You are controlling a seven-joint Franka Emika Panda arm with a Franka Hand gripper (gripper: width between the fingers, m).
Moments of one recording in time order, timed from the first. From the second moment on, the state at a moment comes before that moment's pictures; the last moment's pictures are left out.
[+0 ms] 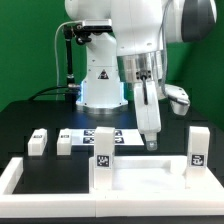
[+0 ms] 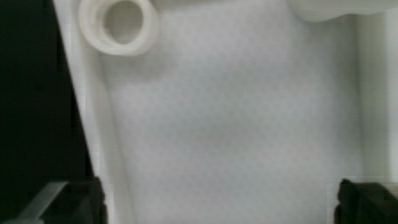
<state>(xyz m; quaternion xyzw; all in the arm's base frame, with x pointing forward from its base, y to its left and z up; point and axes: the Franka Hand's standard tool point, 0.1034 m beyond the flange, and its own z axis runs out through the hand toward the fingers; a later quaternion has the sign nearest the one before) 0.578 0.038 0.087 -0.63 0.77 0.03 0.08</state>
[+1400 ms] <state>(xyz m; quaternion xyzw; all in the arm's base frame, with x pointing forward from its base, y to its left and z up) 0.526 0.010 0.021 -0.68 0.74 -0.02 0.05</state>
